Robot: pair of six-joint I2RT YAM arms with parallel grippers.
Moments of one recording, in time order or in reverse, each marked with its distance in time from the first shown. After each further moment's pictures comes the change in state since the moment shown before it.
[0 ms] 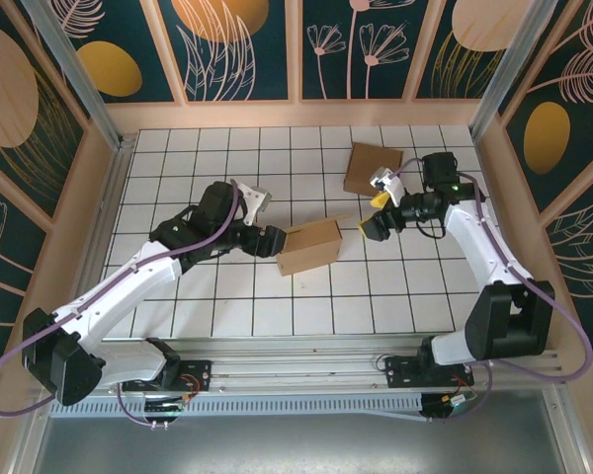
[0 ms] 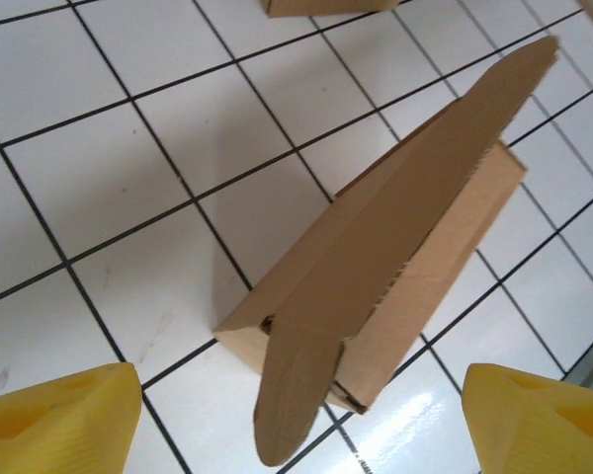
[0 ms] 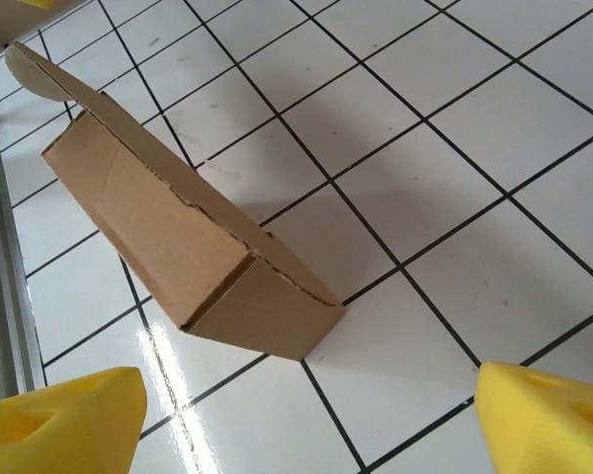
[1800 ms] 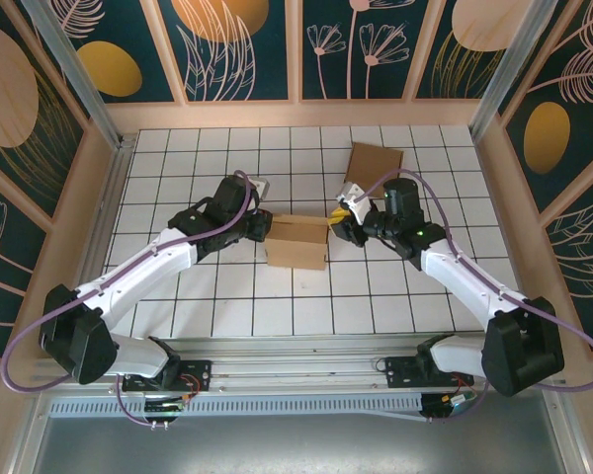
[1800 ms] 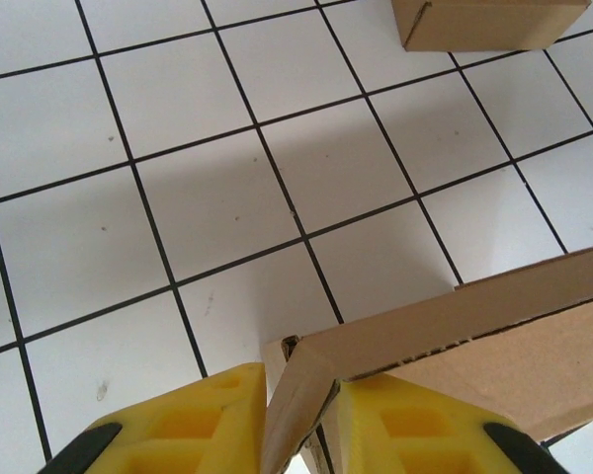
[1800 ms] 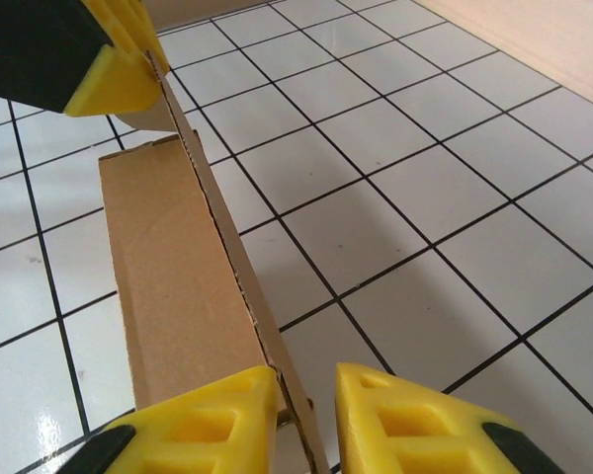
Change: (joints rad) left arm 0.000 0.120 0.043 0.053 -0.226 -0.060; right arm 0.315 -0.178 -0.354 0.691 0.234 0.340
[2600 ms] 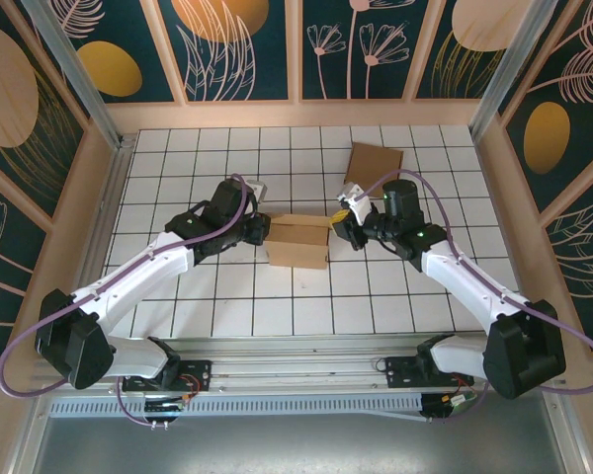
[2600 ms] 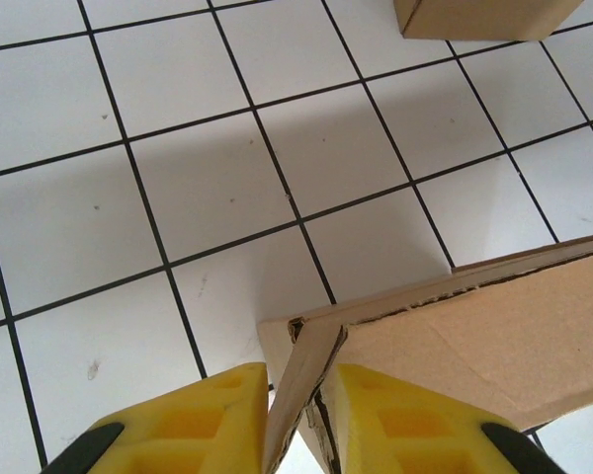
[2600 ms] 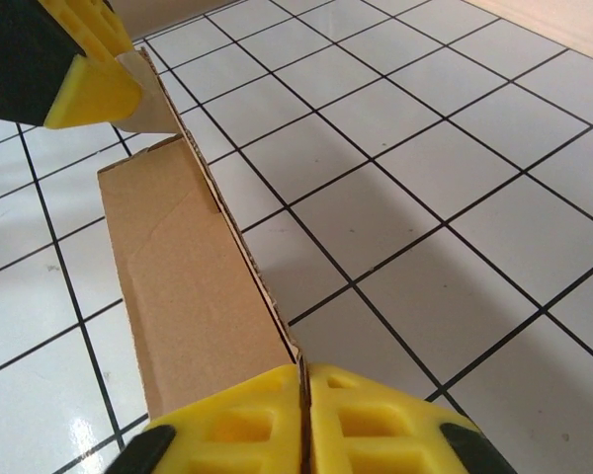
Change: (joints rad) left arm 0.000 -0.026 -0.028 -0.008 0.012 -0.024; right arm 0.013 -0.015 0.001 -0.037 0.018 0.077
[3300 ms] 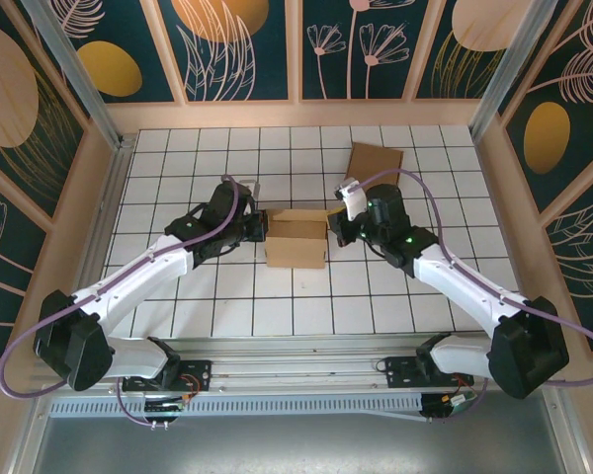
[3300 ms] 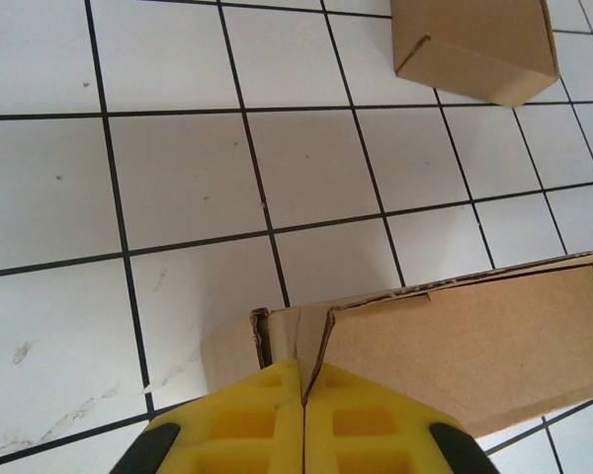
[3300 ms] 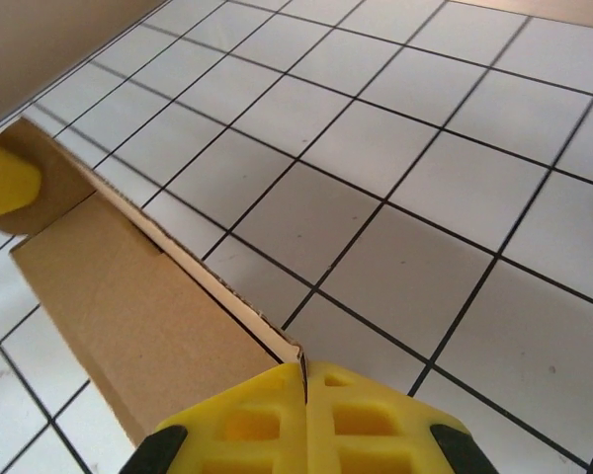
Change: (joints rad) left arm 0.006 -0.013 -0.051 0.088 0.035 -0.217; right arm 0.145 0.000 0.006 0.048 0.361 0.349
